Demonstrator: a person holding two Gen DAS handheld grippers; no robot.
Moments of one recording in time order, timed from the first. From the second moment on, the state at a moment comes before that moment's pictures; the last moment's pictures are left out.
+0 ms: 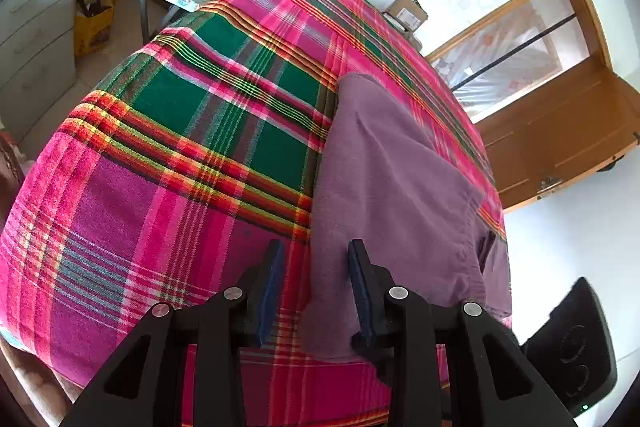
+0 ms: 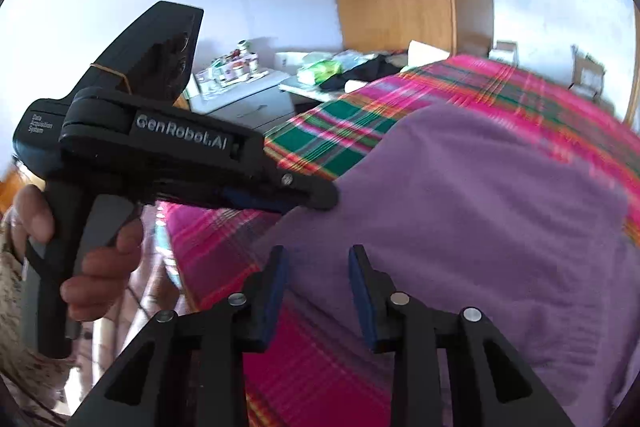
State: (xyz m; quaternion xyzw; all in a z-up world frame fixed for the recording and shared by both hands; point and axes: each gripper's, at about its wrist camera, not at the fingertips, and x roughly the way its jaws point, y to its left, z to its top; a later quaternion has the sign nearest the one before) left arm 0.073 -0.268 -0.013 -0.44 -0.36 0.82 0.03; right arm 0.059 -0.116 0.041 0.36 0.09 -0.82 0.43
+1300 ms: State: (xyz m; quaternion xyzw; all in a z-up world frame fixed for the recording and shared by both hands) left arm -0.029 -0.281 -0.014 -0.47 -0.36 0.80 0.11; right arm 0.062 -0.140 0.039 0.35 0.13 -0.85 0.38
